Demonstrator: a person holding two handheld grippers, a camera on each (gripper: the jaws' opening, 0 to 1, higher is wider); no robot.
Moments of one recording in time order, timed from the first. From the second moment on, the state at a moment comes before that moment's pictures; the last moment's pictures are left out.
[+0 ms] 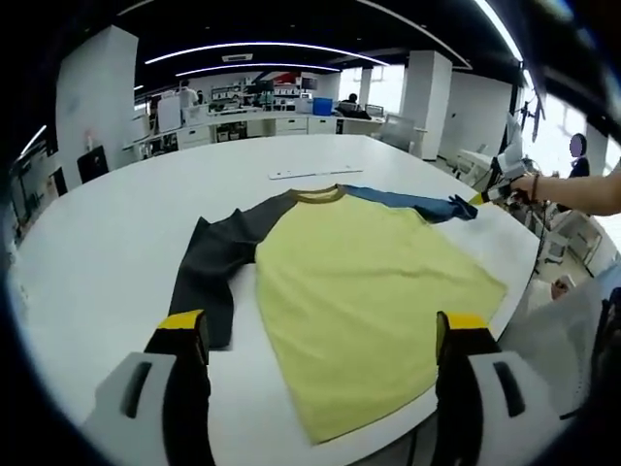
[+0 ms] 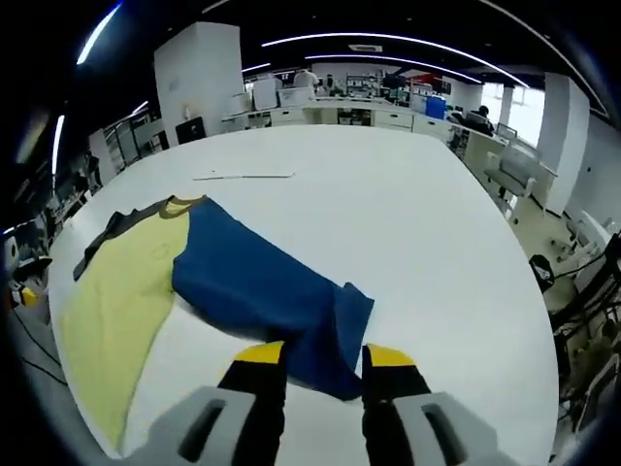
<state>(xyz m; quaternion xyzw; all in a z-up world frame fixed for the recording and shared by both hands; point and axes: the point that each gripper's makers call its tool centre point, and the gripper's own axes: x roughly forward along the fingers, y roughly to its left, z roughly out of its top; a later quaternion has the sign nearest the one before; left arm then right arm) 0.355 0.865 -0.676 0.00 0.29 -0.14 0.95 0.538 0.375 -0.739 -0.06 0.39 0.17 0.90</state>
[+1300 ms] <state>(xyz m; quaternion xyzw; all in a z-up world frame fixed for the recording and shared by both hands) 0.353 0.870 -0.677 0.02 0.30 -0.13 0.94 0.539 0.298 -0.745 -0.05 0.44 0.04 0.90</state>
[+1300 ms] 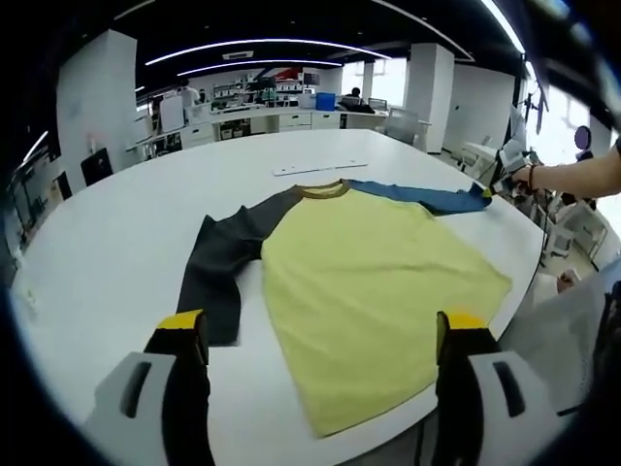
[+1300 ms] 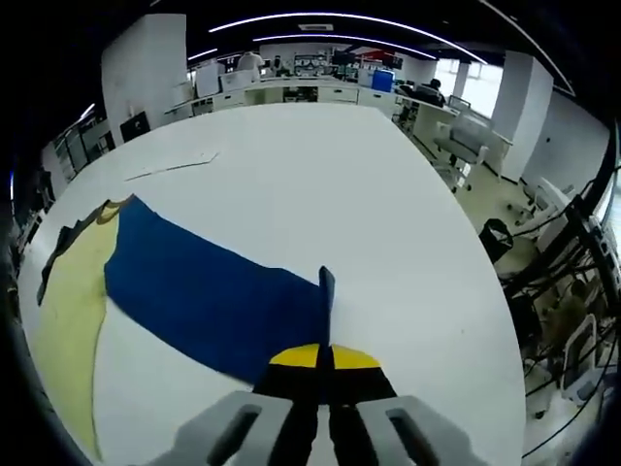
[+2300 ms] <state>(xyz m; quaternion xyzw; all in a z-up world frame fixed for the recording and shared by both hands) 0.341 0.872 -0.672 0.02 0.30 -0.14 0.94 0.542 0.333 -0.723 0.01 0.45 0.04 0.89</state>
